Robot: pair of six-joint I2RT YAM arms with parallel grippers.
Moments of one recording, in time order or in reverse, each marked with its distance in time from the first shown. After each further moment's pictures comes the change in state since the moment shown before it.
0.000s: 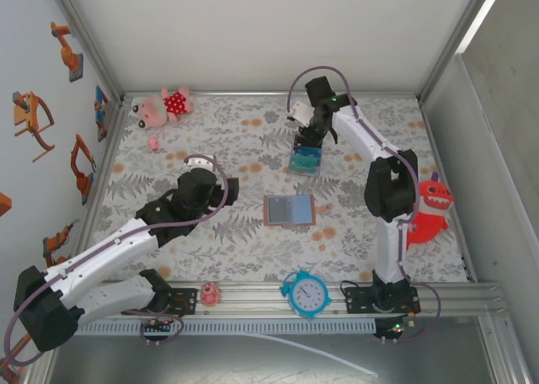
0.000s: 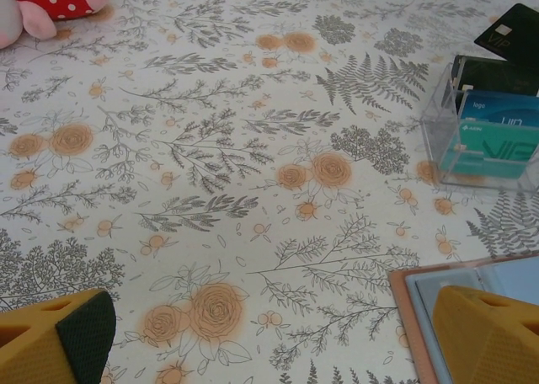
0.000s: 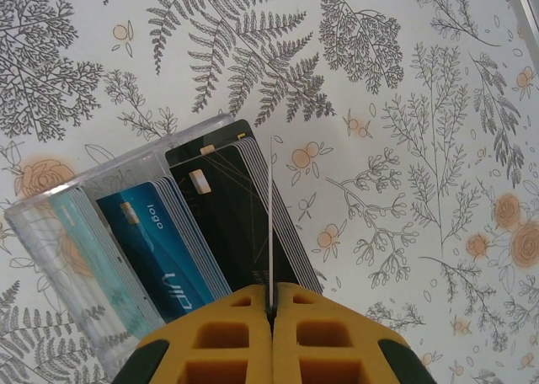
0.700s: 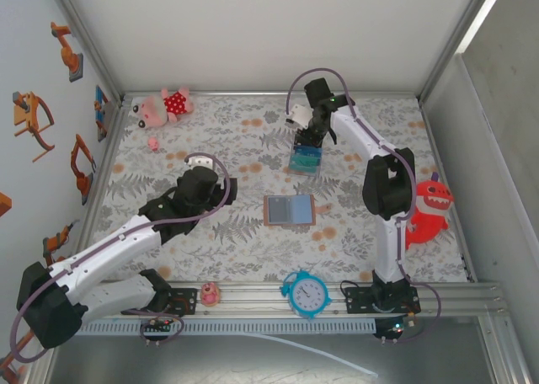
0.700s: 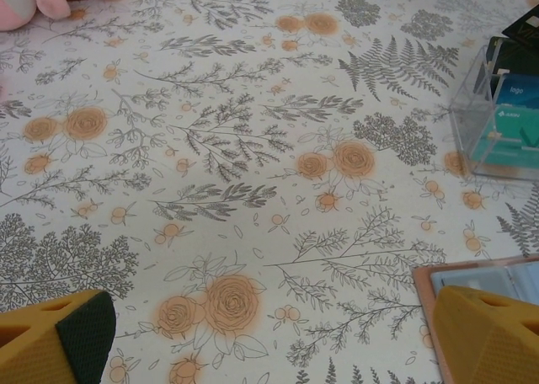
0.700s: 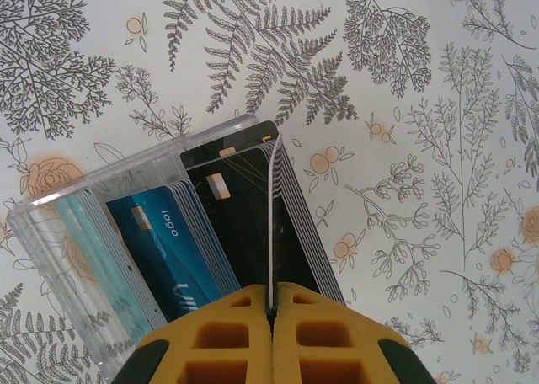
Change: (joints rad) left arm 0.027 0.036 0.000 -0.013 0.001 -0.005; right arm -0.001 0.026 0.006 -0.008 -0.031 -0.017
